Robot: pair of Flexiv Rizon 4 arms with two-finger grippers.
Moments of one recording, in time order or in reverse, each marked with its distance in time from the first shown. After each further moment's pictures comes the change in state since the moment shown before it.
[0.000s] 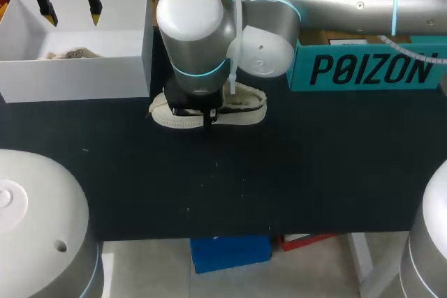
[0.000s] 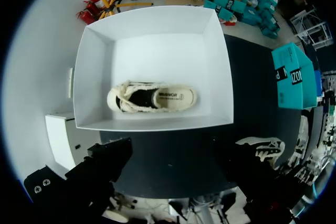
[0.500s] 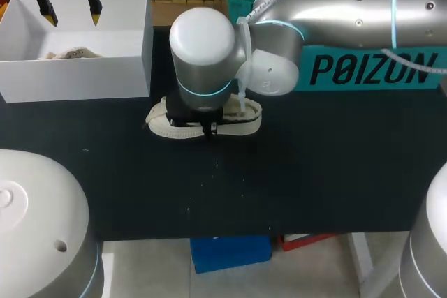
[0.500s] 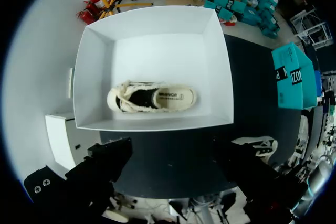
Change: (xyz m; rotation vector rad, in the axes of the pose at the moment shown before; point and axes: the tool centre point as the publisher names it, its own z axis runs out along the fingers) left arm 0.000 0.000 0.000 0.000 0.000 0.000; right arm 0.014 0.008 0.029 -0.066 -0.016 -0.030
